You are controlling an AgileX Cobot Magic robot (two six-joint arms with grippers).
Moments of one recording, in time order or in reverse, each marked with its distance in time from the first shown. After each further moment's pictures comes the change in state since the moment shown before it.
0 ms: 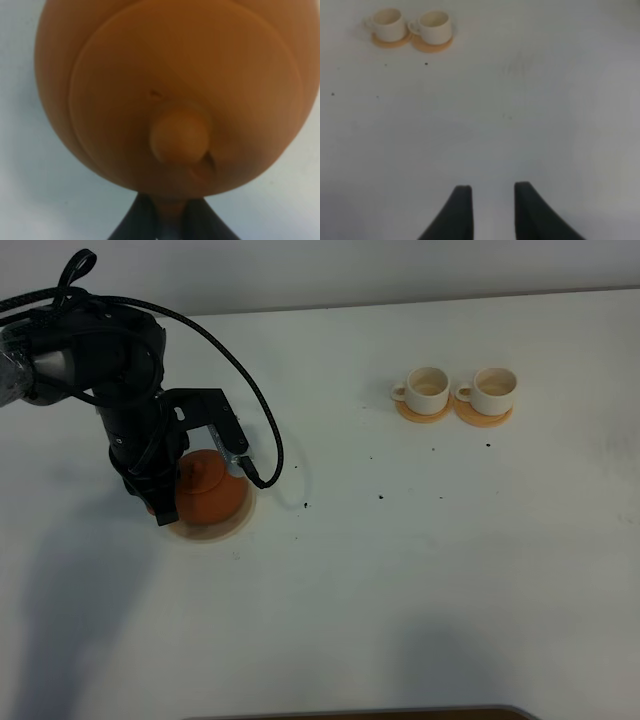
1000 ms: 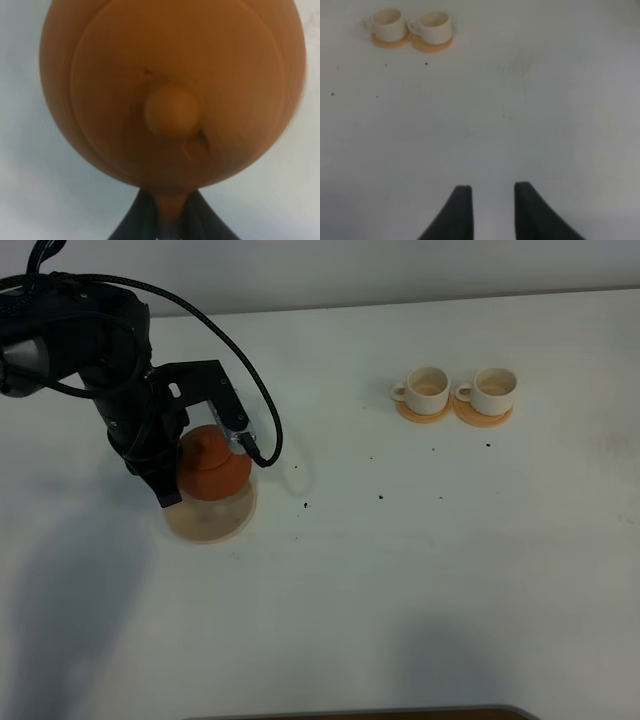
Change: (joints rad) left arm 0.000 -0.076 0.000 -0.036 -0.061 0.017; right arm 0.000 0.000 0.000 0.000 0.000 0.000
